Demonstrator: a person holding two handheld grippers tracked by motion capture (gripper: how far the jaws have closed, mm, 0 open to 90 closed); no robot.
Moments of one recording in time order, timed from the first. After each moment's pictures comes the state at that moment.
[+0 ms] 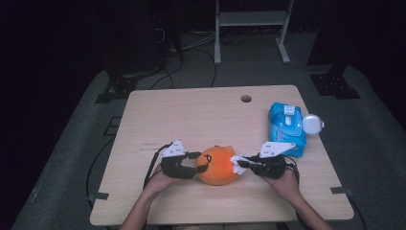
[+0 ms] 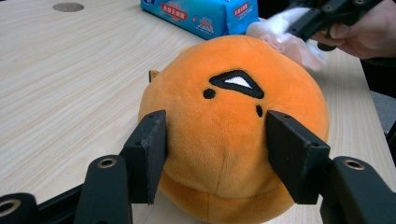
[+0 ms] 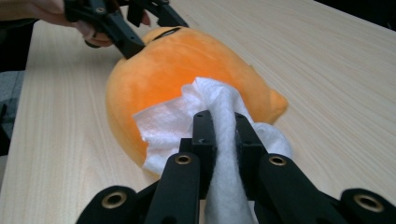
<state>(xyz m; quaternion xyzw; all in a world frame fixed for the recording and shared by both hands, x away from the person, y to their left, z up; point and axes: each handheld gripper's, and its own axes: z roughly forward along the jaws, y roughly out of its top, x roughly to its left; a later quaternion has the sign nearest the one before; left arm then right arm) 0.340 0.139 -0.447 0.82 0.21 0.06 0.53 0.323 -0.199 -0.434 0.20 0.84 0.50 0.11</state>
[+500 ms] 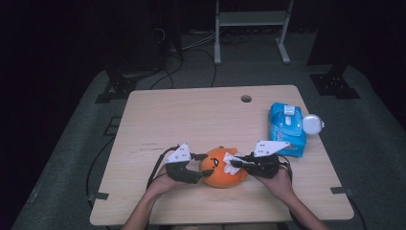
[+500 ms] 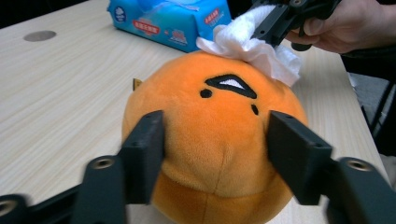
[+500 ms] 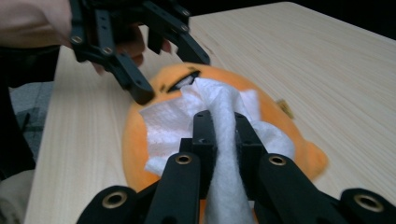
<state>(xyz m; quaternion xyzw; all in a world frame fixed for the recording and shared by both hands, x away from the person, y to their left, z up) 0.331 0.124 -0.442 0.83 0.16 0.08 0.53 0.323 -0.182 -0.428 0.19 0.83 0.52 0.09</state>
